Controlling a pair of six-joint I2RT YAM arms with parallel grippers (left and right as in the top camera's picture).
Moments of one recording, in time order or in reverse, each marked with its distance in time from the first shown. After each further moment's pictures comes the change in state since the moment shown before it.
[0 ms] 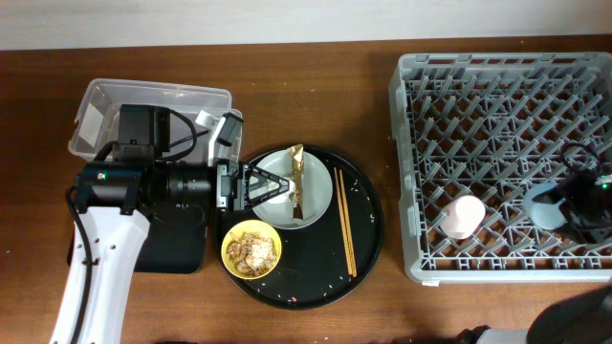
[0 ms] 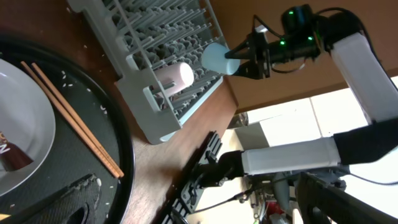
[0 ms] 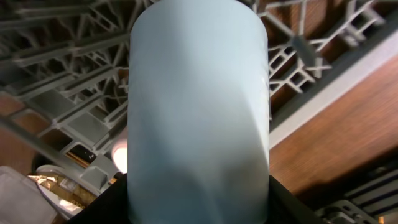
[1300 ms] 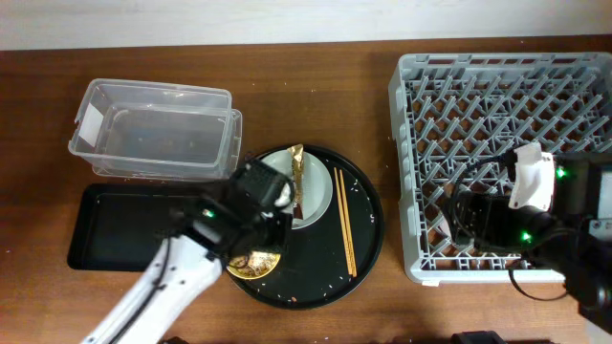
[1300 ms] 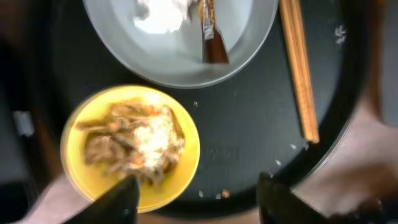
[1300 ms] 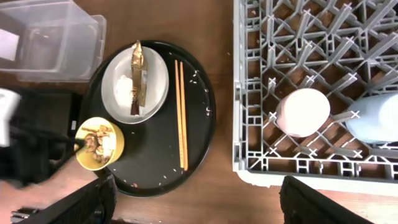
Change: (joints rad) left arm -0.545 -0.042 -0.232 0.049 -1.139 -0.454; right arm 0.744 -0.573 0.077 -0.021 0.048 -0.082
